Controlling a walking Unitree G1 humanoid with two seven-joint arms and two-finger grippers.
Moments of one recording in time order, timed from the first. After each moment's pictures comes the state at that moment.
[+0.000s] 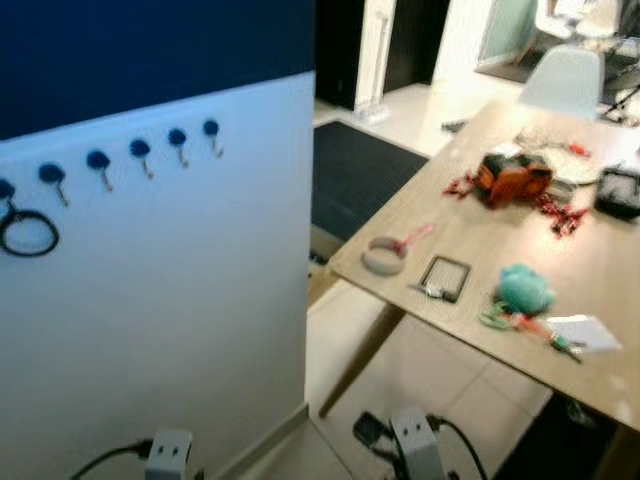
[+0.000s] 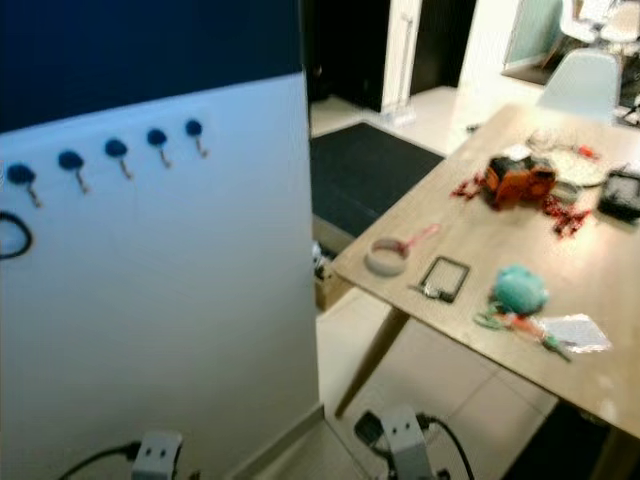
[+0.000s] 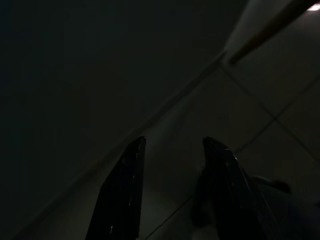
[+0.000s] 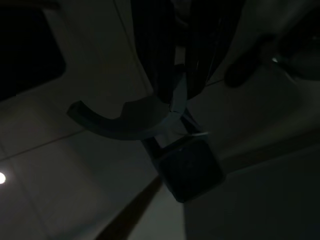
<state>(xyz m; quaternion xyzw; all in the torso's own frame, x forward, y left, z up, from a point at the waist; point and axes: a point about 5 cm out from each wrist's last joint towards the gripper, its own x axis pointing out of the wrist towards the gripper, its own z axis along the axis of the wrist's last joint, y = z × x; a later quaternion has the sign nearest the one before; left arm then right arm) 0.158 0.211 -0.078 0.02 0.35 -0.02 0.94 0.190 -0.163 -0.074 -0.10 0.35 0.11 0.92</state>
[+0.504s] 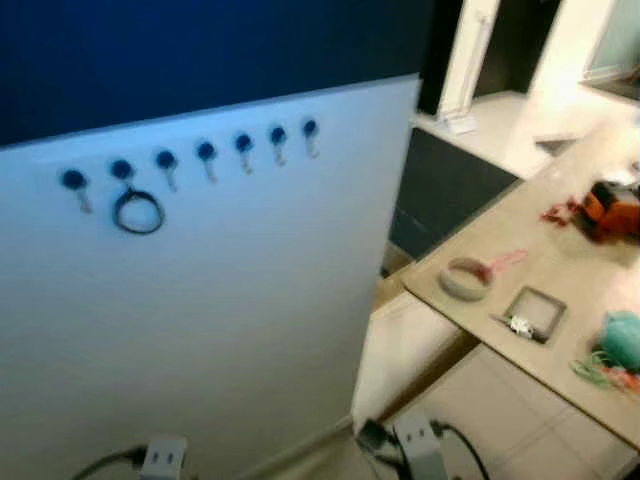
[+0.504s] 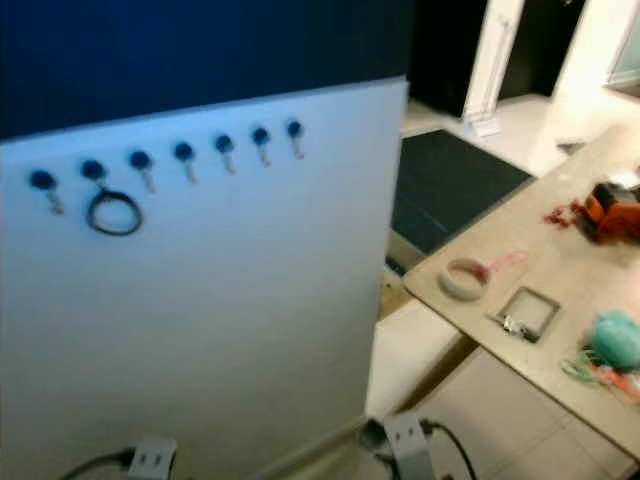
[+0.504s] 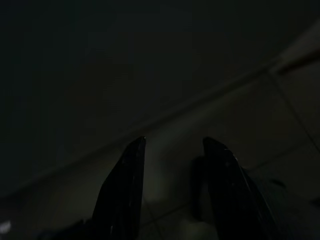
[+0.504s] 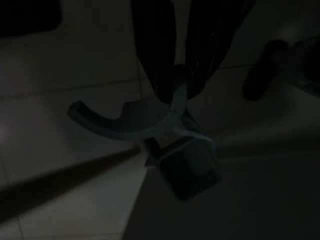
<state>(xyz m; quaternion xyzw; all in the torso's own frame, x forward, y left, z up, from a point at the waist) 0.154 0.218 -0.079 0.03 0.36 0.00 0.93 0.191 -0.163 -0.074 -0.10 0.35 0.11 0.92</state>
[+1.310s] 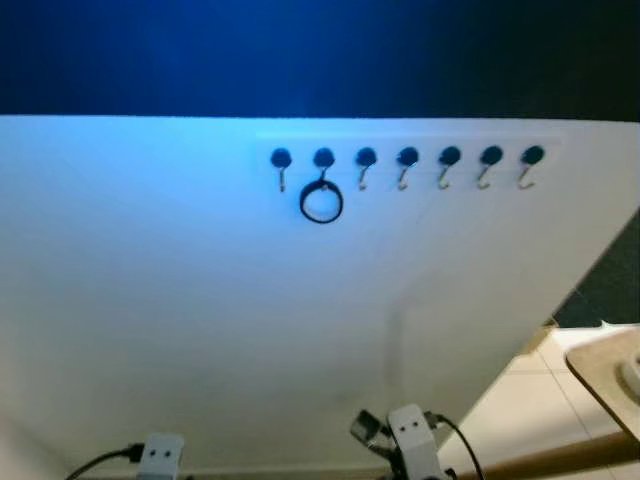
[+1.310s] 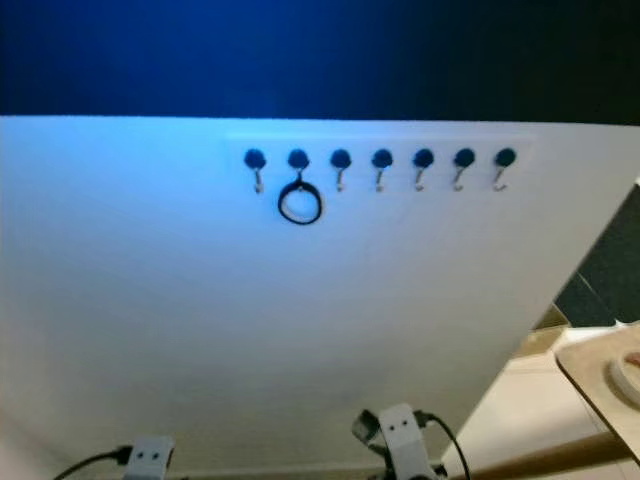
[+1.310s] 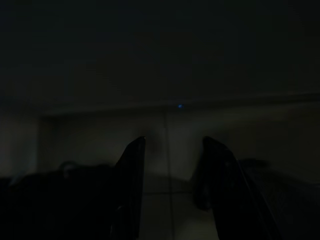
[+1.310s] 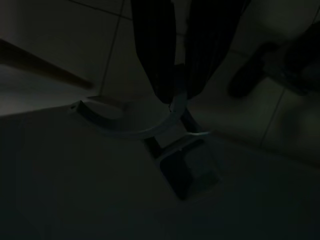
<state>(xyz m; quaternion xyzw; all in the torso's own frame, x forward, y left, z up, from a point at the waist) 0.154 0.217 -0.080 0.04 0.37 0.00 0.93 0.194 -0.159 -0.072 -0.10 0.35 0.12 0.92</state>
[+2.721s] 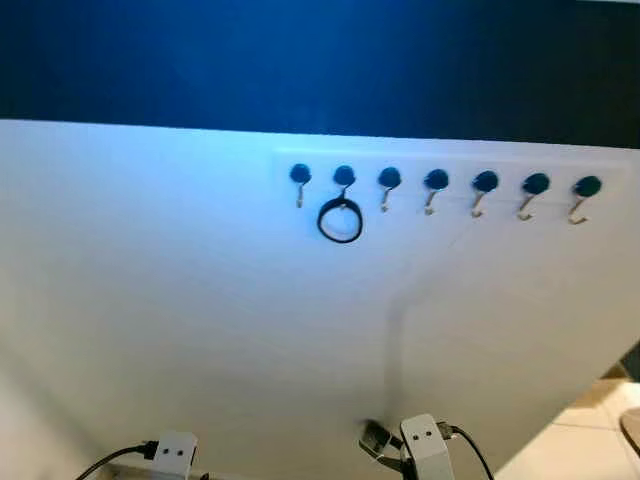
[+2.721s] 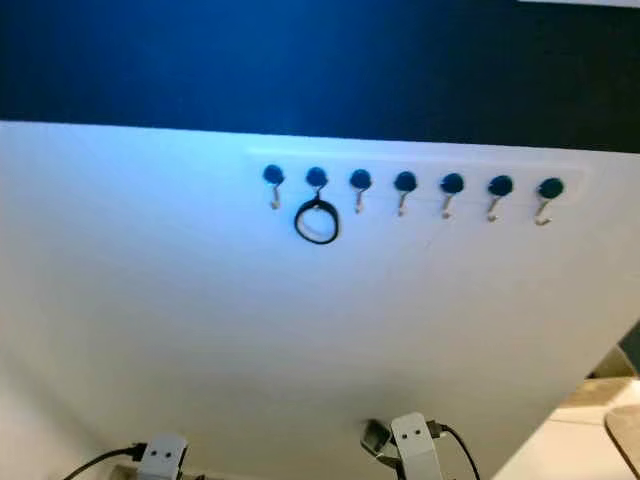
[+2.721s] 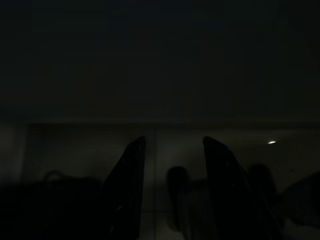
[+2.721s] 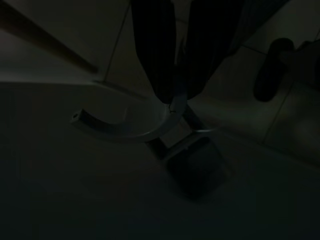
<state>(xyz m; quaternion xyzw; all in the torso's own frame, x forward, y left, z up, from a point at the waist) 0.161 0.209 -0.077 0.03 0.35 -0.04 0.94 0.184 -0.166 -0.077 -0.08 0.36 0.09 0.92</state>
